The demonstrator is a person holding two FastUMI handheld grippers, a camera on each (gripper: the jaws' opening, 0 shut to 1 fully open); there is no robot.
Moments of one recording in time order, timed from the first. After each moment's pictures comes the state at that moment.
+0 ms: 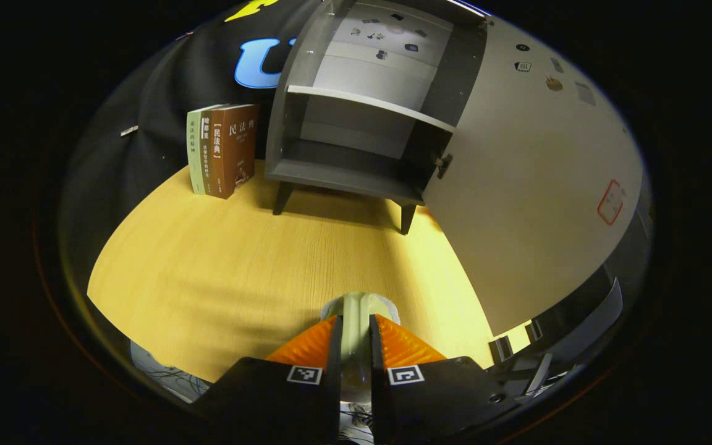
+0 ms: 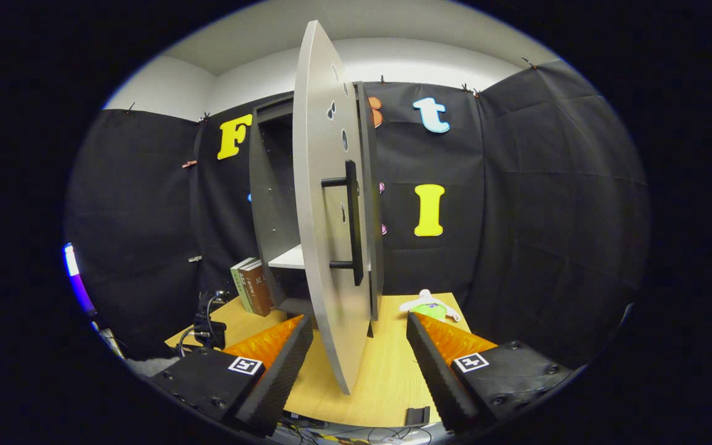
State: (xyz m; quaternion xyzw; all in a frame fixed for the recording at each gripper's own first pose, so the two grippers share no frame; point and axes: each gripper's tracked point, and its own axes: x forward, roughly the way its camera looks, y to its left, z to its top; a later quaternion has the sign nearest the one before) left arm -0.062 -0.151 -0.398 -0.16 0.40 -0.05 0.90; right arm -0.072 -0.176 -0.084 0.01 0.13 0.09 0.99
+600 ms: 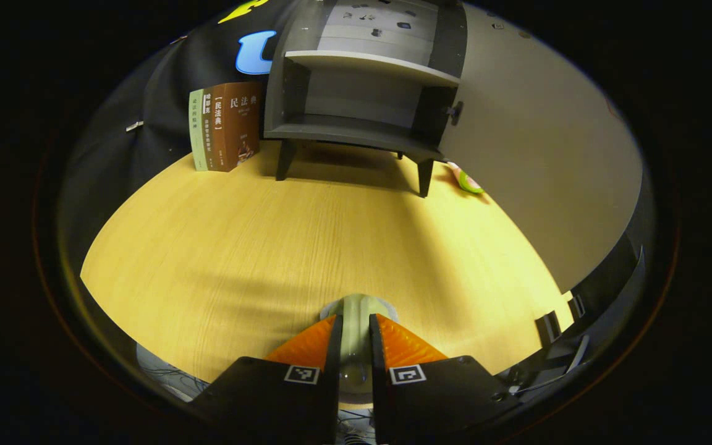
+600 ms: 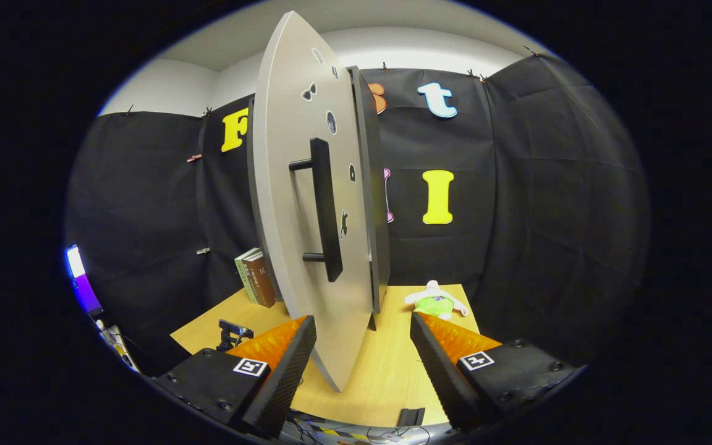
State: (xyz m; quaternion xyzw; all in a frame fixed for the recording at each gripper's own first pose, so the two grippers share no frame) left arm -0.085 -0.166 -0.486 -0.12 0.42 0.00 0.90; right arm -0.047 -0.204 -0.099 0.02 0.16 0.11 0.98
